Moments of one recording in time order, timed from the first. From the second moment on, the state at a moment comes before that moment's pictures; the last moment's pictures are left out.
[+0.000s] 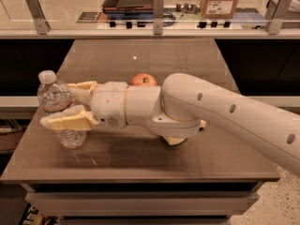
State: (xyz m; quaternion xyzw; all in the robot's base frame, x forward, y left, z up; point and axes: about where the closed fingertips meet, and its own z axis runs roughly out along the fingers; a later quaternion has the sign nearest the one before) arm 0.439 0.189 0.920 -0.52 0.51 0.43 0.53
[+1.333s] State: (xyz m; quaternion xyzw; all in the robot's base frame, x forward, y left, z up) arm 0.444 0.184 0.928 -0.52 0.52 0.43 0.52
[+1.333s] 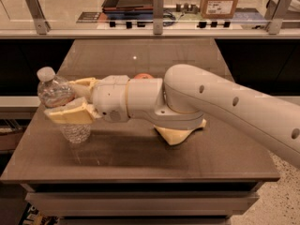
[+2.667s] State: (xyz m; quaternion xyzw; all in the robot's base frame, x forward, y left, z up) arm 0.464 0.142 0.934 -0.54 0.61 0.37 0.46
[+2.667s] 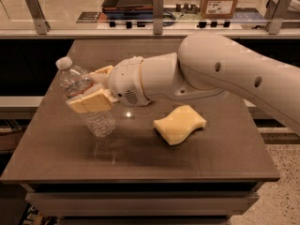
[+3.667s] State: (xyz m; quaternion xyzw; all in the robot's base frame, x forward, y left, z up) arm 0.467 0.134 0.931 -0.55 0.68 0.28 0.40
